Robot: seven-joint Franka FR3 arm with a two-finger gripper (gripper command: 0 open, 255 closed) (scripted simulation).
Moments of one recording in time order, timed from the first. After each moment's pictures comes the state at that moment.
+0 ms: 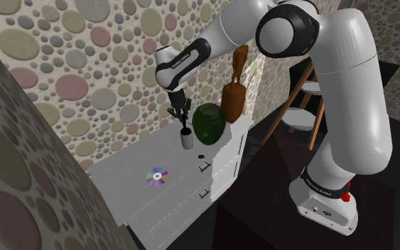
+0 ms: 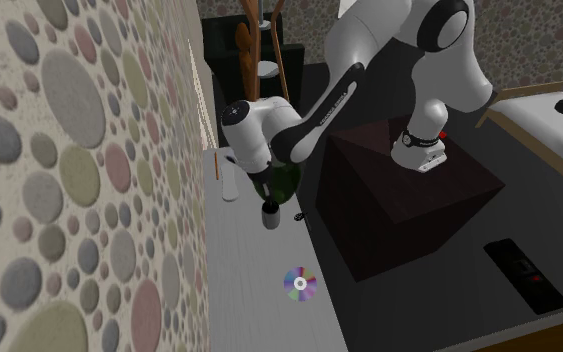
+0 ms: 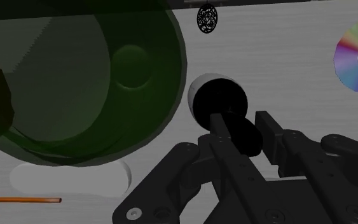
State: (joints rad) arm 0.08 0.60 0.01 -1.66 -0.04 2.05 0.21
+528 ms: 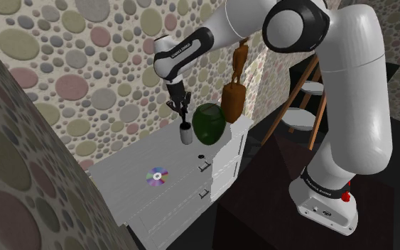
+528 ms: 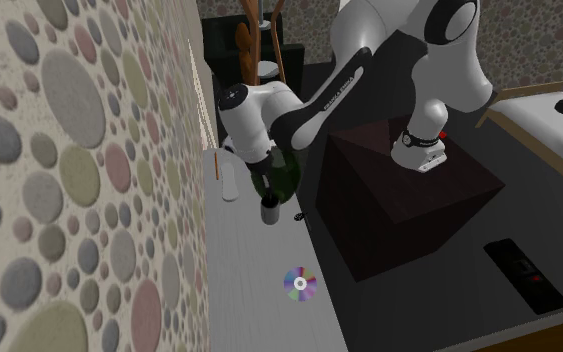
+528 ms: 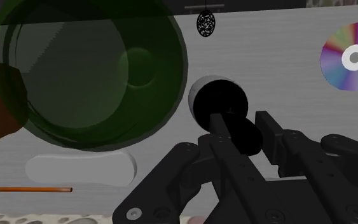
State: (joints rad) arm 0.08 0.54 0.01 -1.65 -0.04 1.97 0.21
